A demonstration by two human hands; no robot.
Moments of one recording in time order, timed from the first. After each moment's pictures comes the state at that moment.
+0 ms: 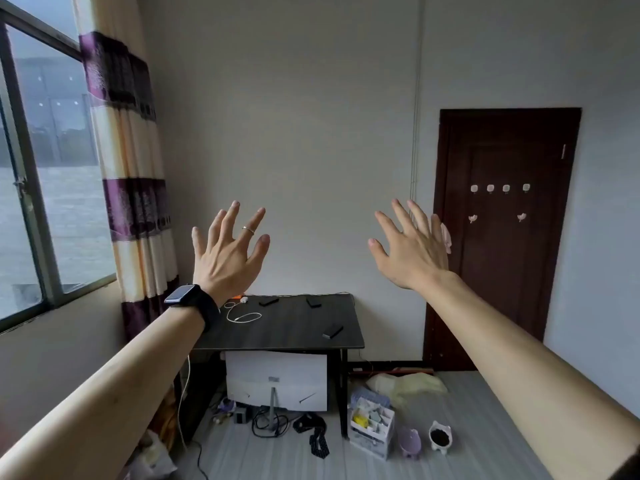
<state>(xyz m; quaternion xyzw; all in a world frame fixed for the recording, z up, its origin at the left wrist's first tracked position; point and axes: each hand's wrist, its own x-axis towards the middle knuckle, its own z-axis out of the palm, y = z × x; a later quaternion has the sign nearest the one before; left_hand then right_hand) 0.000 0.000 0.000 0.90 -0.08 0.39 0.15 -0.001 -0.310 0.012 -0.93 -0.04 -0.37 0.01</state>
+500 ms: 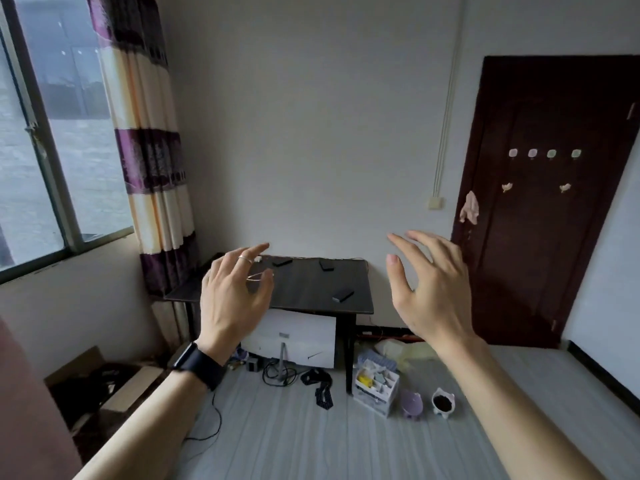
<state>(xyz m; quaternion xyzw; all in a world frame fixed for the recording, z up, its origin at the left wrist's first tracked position) -0.013 -0.038 -0.123 0.85 -0.05 0.46 0.26 -0.022 -0.327 -0.093 -0.81 -0.14 -0.52 0.23</state>
